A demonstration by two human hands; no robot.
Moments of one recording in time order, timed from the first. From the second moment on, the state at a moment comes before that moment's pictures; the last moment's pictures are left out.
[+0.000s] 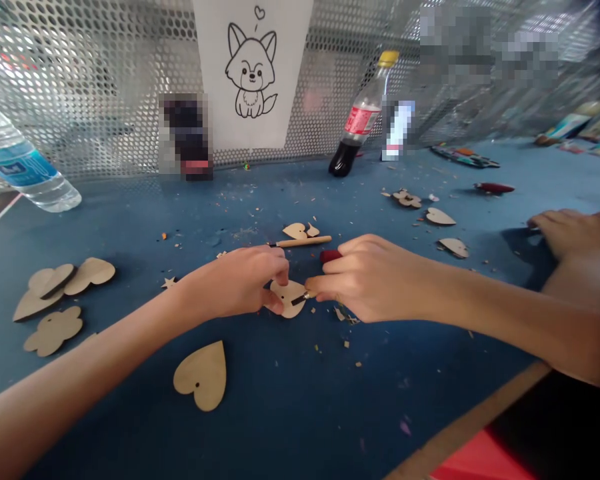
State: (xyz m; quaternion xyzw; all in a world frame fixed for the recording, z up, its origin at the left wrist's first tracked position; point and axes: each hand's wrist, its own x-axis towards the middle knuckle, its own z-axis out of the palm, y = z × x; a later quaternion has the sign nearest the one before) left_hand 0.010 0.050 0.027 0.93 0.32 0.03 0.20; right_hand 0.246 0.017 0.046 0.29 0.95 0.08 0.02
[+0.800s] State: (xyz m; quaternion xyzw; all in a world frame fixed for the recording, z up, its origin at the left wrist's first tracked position) left_hand 0.012 0.044 0.037 0.92 0.32 0.00 0.21; right_hand 0.189 0.015 0.072 0.23 0.96 0.12 0.08
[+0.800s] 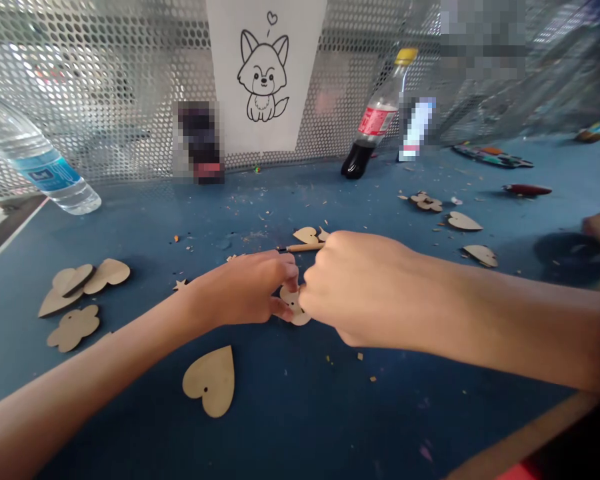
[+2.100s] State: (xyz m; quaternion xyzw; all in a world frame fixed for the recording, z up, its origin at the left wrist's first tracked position) left_hand 0.011 0.034 0.042 0.93 0.33 0.01 0.14; right_hand 0.245 -0.007 -0.001 0.35 0.92 0.06 -0.17
